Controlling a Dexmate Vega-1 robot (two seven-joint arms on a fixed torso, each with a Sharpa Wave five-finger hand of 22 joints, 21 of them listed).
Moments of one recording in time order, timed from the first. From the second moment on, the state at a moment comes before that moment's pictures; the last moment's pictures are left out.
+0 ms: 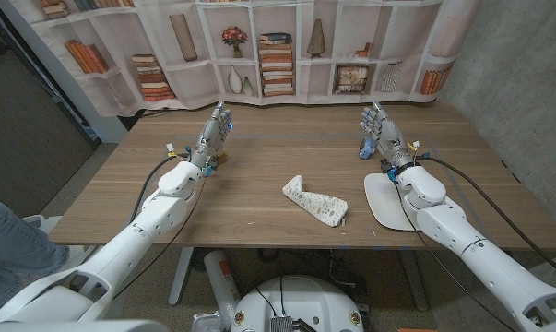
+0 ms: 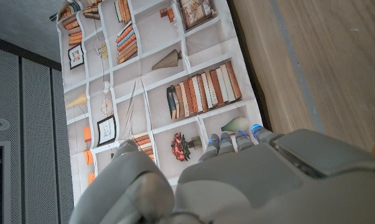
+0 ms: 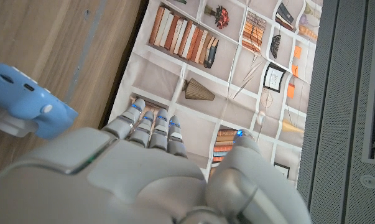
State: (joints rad) left arm 0.82 0.53 0.37 -1.32 -0.66 -0.29 -0.07; left_hand 0.27 -0.09 0.12 0.09 0.33 -0.10 0.11 0.20 0.18 -0.14 0.07 0.21 0.18 -0.17 0.07 0.19 0.18 -0.17 -0.03 0.20 0.18; right arm -0.95 -0.57 -0.34 -1.49 0.60 0.34 -0.04; right_hand 0.19 -0.01 0.20 -0.04 0.23 0.17 0.06 0.19 0.18 0.19 0.06 0.21 0.18 0.10 0.03 0.18 0.17 0.18 -0.04 0.19 0.18
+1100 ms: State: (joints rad) left arm 0.83 0.55 0.37 -1.36 -0.64 -0.27 -0.05; left_hand 0.28 -0.09 0.11 0.09 0.33 -0.10 0.11 0.20 0.18 -0.14 0.07 0.21 0.18 -0.17 0.07 0.19 0.18 -0.17 -0.03 0.20 0.18; right arm -1.00 -0.60 -0.34 -1.53 0.55 0.42 -0.01; right_hand 0.20 -0.02 0.19 -0.04 0.23 0.18 0.05 0.19 0.18 0.19 0.06 0.21 0.18 0.11 0.02 0.18 0.17 0.18 -0.04 0.19 0.18
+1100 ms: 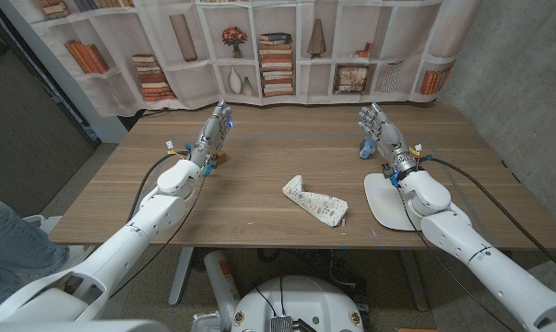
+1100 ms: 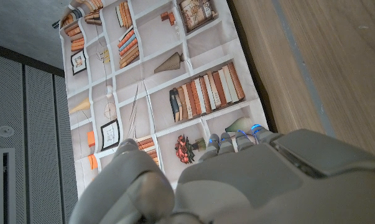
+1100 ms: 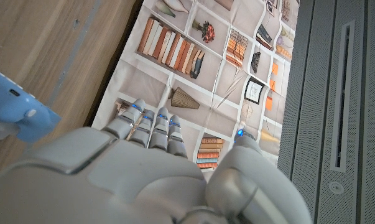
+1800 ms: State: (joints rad) left arm 0.83 0.56 0.37 -1.38 -0.63 -0.26 -0.04; left_hand 0.28 -0.08 0.11 0.09 0.33 -0.10 0.11 0.20 0.18 -0.14 0.07 0.21 0.18 -0.17 0.07 0.19 0.18 -0.17 -0.02 0.20 0.18; right arm -1.03 -0.62 -0.33 -1.58 0.48 0.45 -0.04; right_hand 0.20 -0.01 0.19 -0.05 0.23 0.19 0.05 0.19 0.18 0.19 0.06 0.21 0.18 0.10 0.02 0.18 0.17 0.18 -0.04 0.19 0.18
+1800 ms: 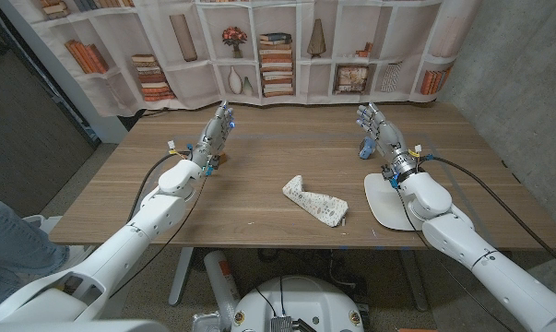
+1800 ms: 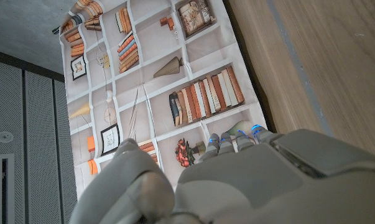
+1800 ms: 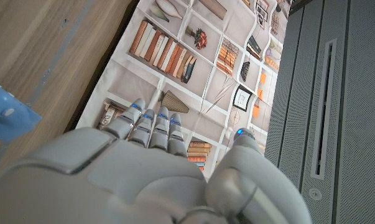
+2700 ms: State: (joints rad) left arm 0.86 0.58 0.37 -1.42 -0.62 -0.25 -0.03; left_hand 0.29 -0.08 0.11 0.09 0.33 -0.10 0.11 0.20 0.18 -0.14 0.07 0.21 0.18 -0.17 0.07 0.19 0.18 -0.17 -0.02 0.20 0.18; right arm -1.07 -0.65 -0.33 -1.63 0.40 0.49 -0.06; right_hand 0.20 -0.01 0.19 -0.06 0.24 0.19 0.05 0.19 0.18 0.20 0.05 0.21 0.18 0.11 0.01 0.18 0.17 0.18 -0.04 0.19 0.18
